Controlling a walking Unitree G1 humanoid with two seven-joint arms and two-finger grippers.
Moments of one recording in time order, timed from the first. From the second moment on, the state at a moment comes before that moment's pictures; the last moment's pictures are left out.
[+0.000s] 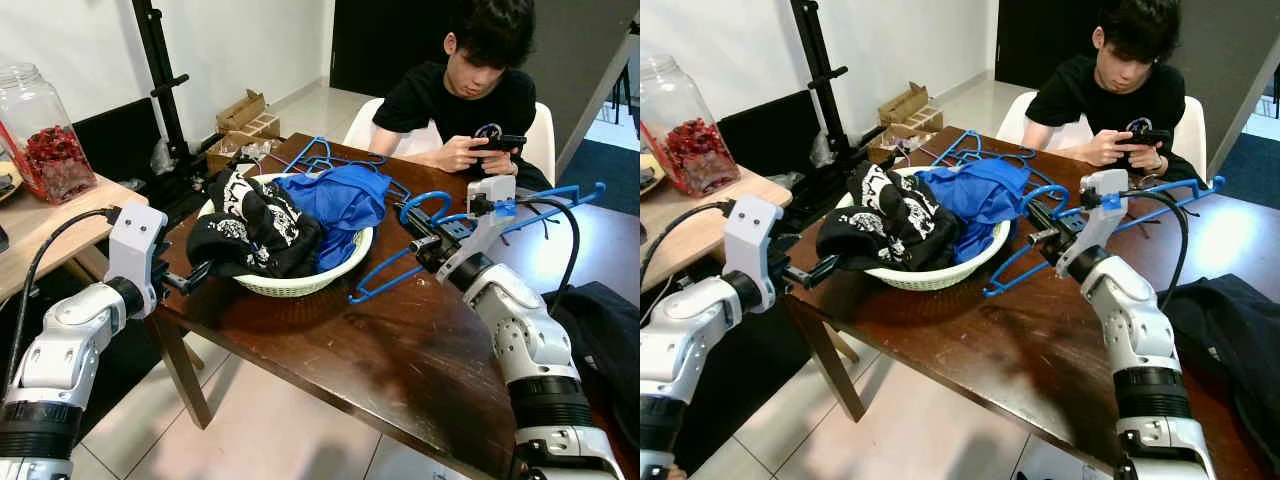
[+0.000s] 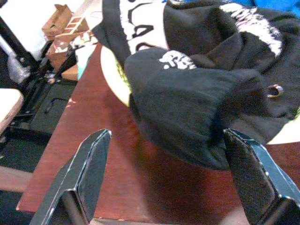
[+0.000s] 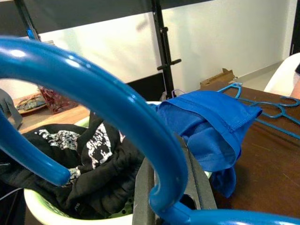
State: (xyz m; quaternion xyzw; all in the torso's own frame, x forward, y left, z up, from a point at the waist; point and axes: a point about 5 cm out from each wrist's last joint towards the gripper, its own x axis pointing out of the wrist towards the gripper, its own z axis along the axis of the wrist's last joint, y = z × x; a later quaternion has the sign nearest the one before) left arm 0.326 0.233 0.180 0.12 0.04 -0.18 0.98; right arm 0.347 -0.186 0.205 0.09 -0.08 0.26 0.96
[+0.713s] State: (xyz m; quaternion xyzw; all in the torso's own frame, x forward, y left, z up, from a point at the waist) left arm 0.348 0.243 0.189 0.20 0.04 -0.13 0.97; right arm 0.347 -0.187 0.204 0.10 -0.08 0.26 0.96
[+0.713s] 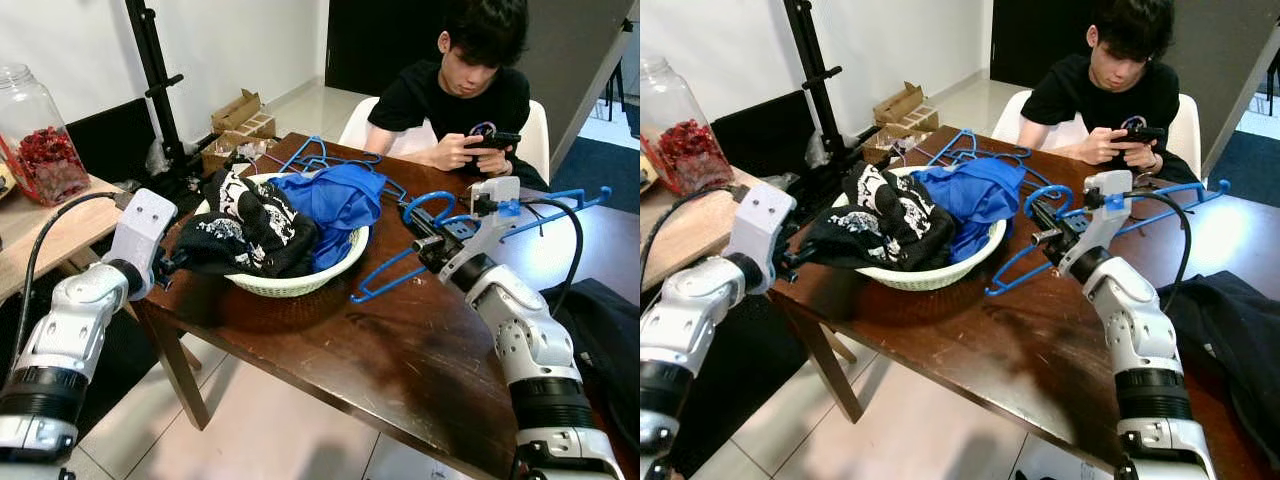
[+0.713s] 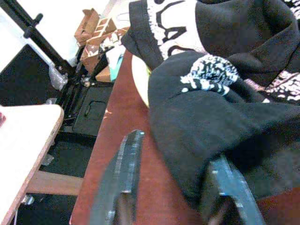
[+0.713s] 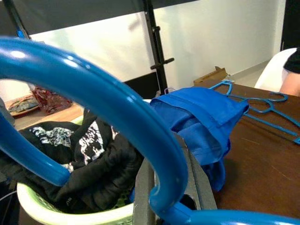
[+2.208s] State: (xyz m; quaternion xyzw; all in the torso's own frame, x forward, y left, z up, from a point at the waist) left arm 0.283 0.156 0.489 0.24 -0.49 -0.15 0.82; right arm 0.351 -0.210 0.214 0.31 -0.15 0.21 0.92
